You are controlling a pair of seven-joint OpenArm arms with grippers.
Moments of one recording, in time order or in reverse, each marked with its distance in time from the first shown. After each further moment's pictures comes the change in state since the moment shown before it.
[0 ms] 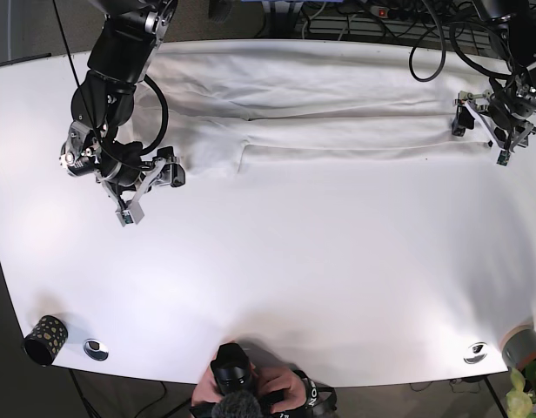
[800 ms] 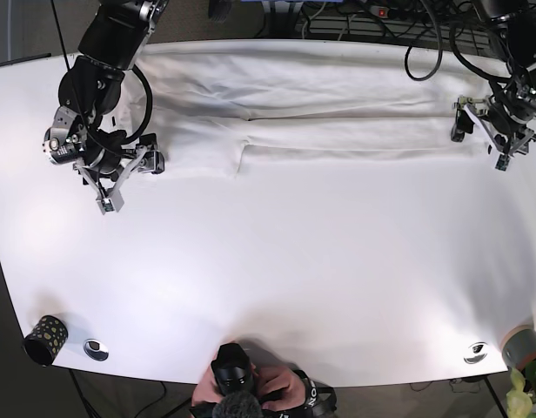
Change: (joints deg) left arm 0.2 0.2 0.1 3.6 -0.2 0.0 0.0; right arm -3.3 1.7 2.8 7.5 -1.1 -0.2 -4.7
